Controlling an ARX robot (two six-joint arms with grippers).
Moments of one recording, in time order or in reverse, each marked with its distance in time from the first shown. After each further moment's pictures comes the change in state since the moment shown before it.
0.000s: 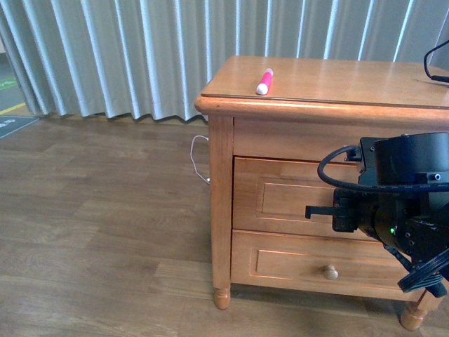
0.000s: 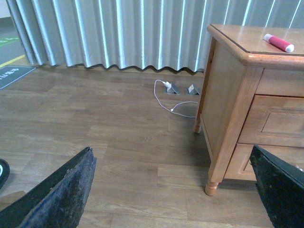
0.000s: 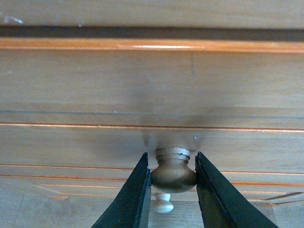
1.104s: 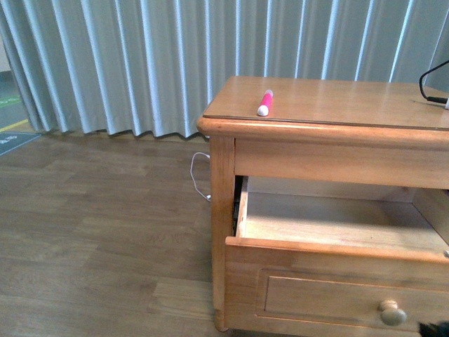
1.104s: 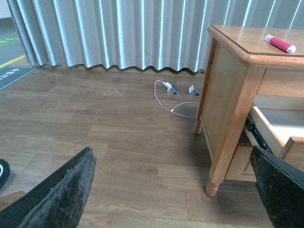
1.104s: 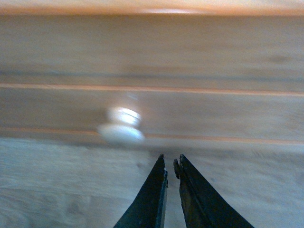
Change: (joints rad) left arm 0.000 0.000 0.000 0.000 0.000 0.000; right arm 0.023 -0.414 -0.740 0.246 -0.044 0.043
